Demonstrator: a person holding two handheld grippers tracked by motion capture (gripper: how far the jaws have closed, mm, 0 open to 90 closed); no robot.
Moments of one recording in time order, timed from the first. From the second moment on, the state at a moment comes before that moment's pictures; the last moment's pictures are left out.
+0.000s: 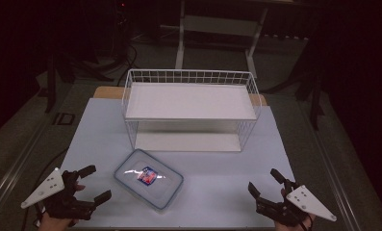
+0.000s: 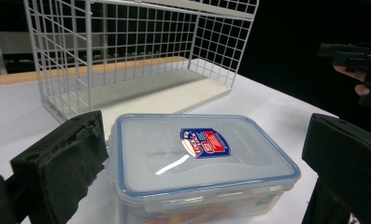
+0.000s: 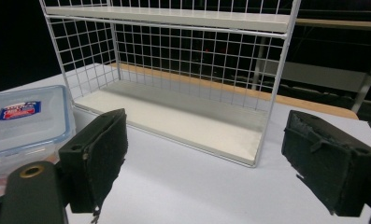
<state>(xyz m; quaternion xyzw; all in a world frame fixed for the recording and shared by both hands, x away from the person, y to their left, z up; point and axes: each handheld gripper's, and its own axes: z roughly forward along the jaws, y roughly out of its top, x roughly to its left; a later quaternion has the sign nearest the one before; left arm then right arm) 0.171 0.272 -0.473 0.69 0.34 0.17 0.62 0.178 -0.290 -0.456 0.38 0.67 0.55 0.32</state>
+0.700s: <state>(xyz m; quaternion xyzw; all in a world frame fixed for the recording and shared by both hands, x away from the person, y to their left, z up) 0.174 0.241 -0.476 0.76 0.26 0.10 0.59 0.175 -0.290 -0.453 0.38 0.67 0.56 0.30</state>
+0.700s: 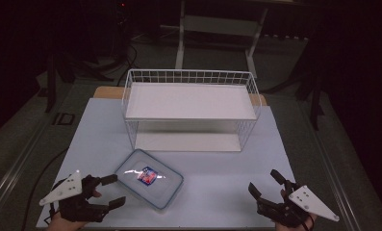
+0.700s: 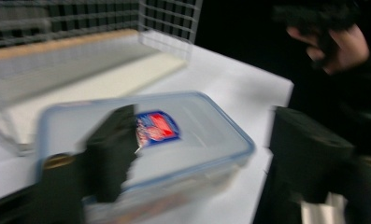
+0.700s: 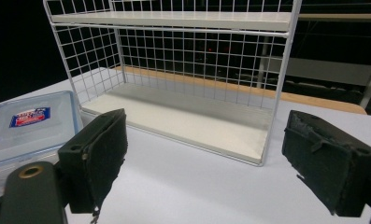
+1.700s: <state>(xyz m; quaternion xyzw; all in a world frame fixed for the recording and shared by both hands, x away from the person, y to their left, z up) 0.184 0.177 -0.512 0.86 0.22 0.04 0.45 0.175 -0.293 -0.453 0.39 0.67 0.56 0.30</state>
